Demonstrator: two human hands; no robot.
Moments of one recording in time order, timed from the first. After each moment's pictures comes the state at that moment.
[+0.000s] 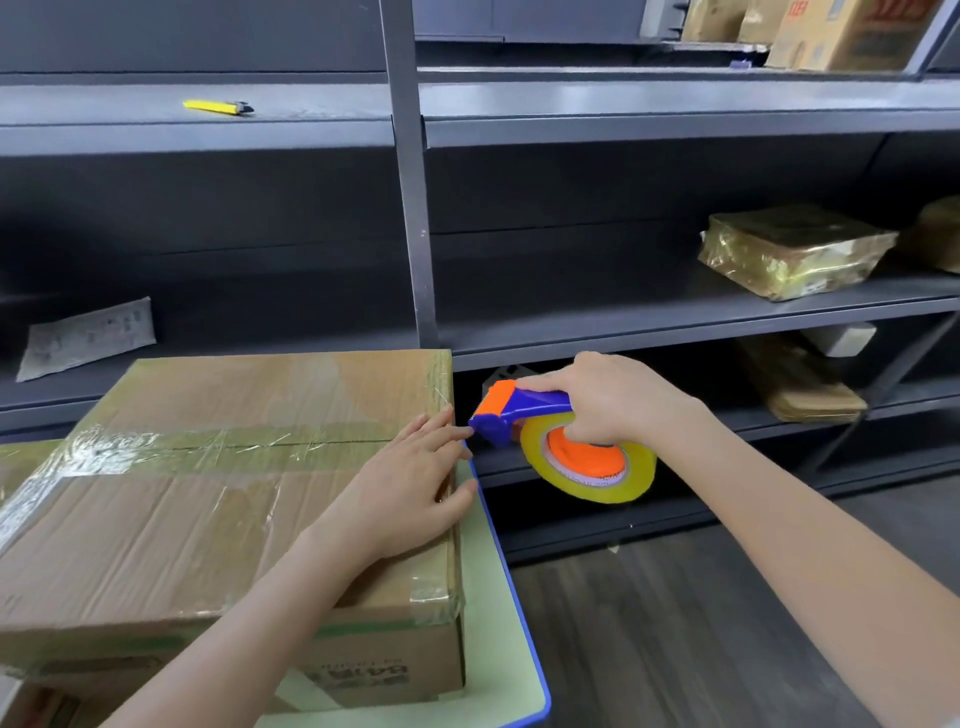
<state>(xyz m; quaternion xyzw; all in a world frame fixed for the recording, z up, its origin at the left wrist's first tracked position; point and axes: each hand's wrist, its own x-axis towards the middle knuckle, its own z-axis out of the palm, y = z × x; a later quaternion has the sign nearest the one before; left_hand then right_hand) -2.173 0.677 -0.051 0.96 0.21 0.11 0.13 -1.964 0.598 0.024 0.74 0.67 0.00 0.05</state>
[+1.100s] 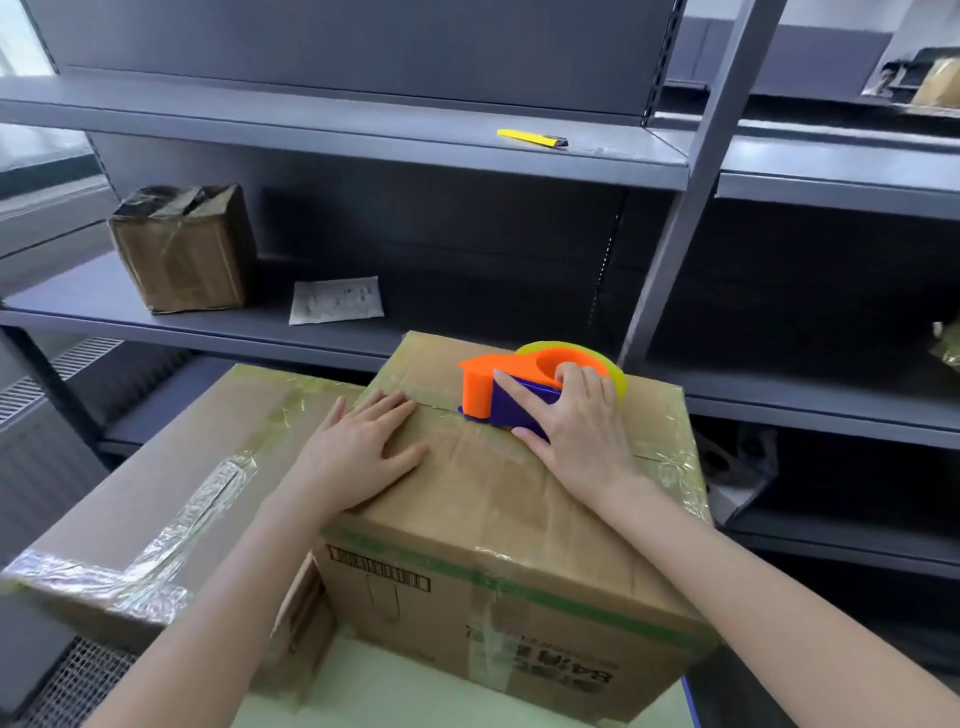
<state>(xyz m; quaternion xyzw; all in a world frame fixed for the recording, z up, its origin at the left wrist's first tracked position) -2.413 0.762 -0.043 0.85 0.52 0.05 0.09 -2.175 0.714 -0.034 0.61 0.73 0.25 -0.17</state>
